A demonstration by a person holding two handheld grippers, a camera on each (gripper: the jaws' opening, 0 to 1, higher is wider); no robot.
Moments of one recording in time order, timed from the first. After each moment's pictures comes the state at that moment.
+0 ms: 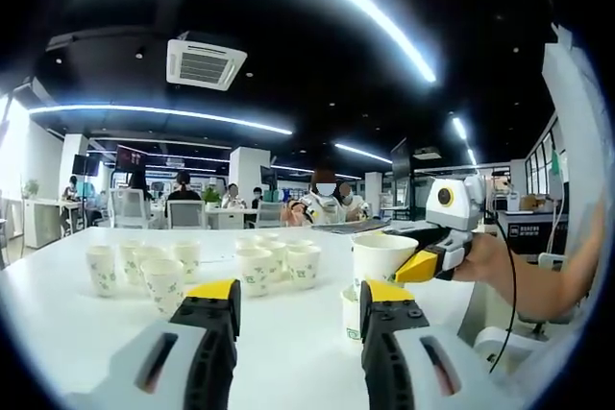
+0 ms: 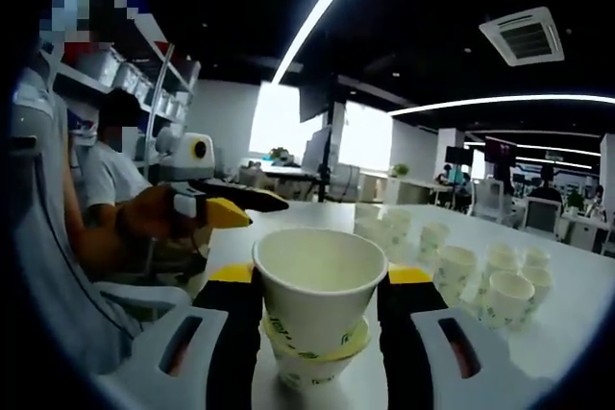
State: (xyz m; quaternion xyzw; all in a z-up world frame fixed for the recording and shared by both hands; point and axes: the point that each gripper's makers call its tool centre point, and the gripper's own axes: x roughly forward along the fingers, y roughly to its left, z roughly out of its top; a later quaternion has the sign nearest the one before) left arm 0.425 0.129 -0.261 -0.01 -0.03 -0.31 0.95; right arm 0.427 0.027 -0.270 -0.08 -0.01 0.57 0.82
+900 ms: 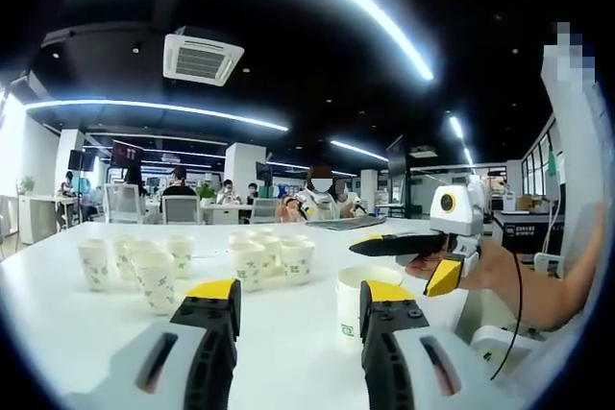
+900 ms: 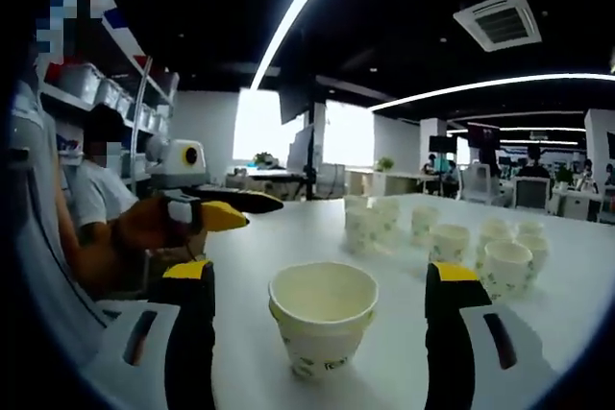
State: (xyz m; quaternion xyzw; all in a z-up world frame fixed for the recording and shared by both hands) left arm 0.425 0.122 -0.268 -0.02 -0.02 -0.32 0.95; right arm 0.415 0.021 -0.282 -0.04 0.01 0.54 0.84
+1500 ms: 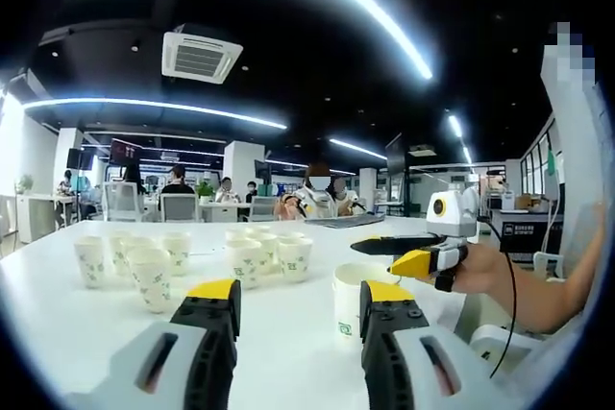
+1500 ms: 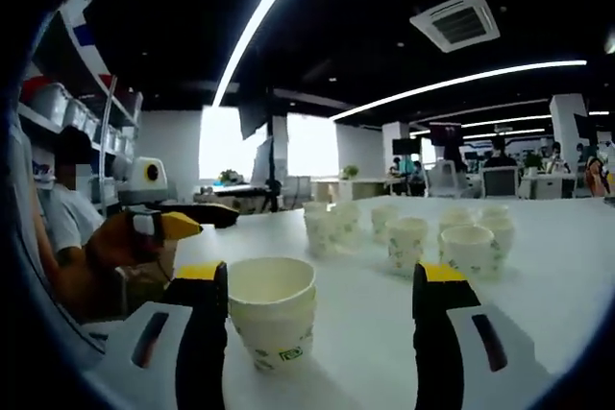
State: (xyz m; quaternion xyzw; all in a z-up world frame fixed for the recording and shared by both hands) left arm 0.426 0.117 -0.272 -0.02 -0.02 -0.32 0.95; right arm 0.466 -0.017 -0.284 0.02 0.01 0.46 0.89
